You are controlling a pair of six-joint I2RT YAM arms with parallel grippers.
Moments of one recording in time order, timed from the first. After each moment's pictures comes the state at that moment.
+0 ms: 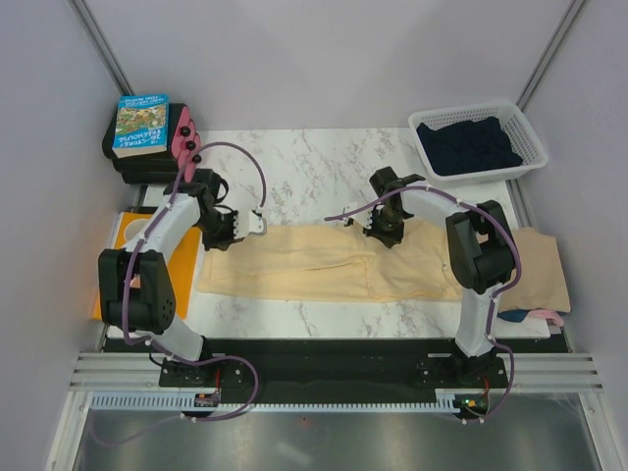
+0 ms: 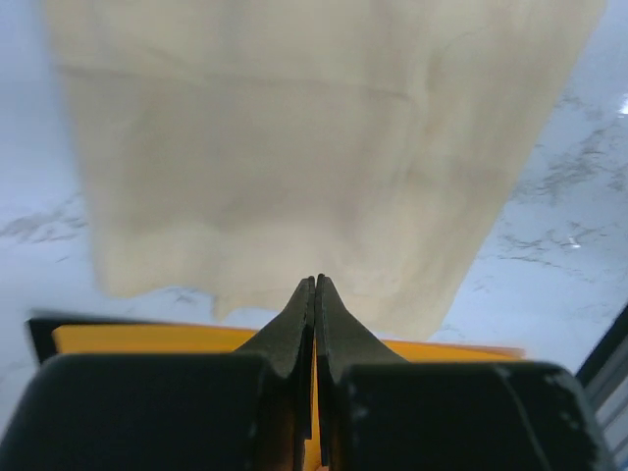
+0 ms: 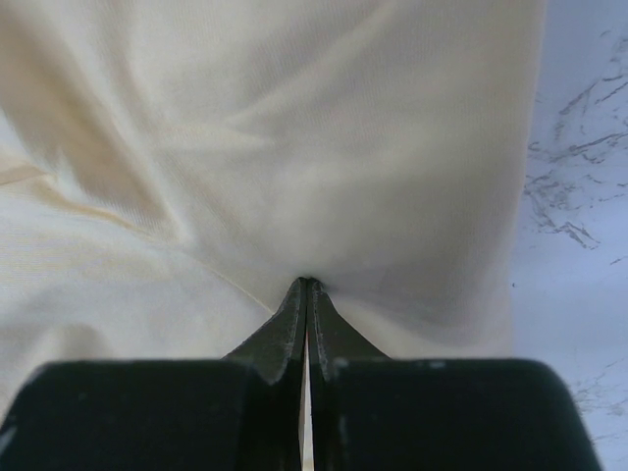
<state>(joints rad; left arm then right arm) -0.10 1.58 1.14 -1.04 0.26 1.37 0.39 1.98 1.39 -0.85 -0.18 -0.96</state>
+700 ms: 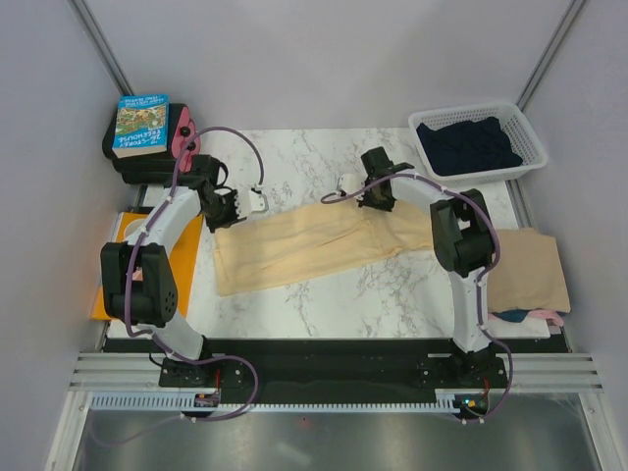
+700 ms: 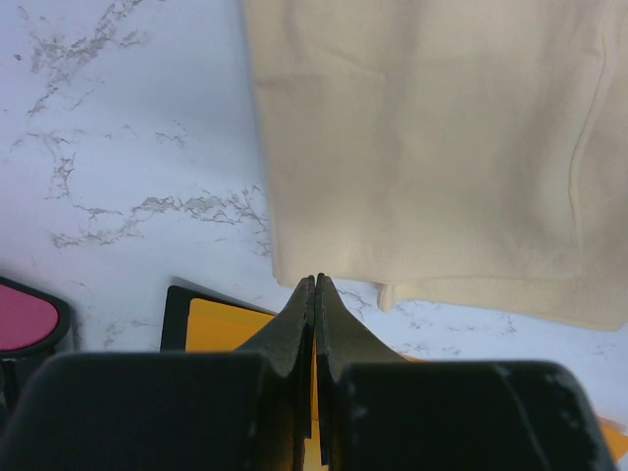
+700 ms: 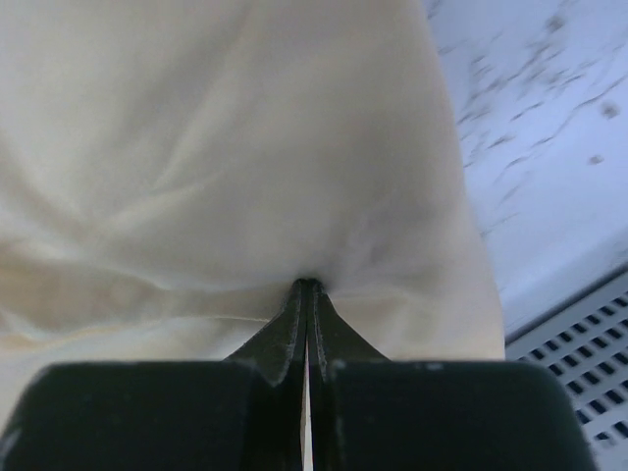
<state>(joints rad) -0.08 1.64 1.27 -0.85 0.26 1.25 0.38 2.14 1.59 -0.63 0.07 -0.97</state>
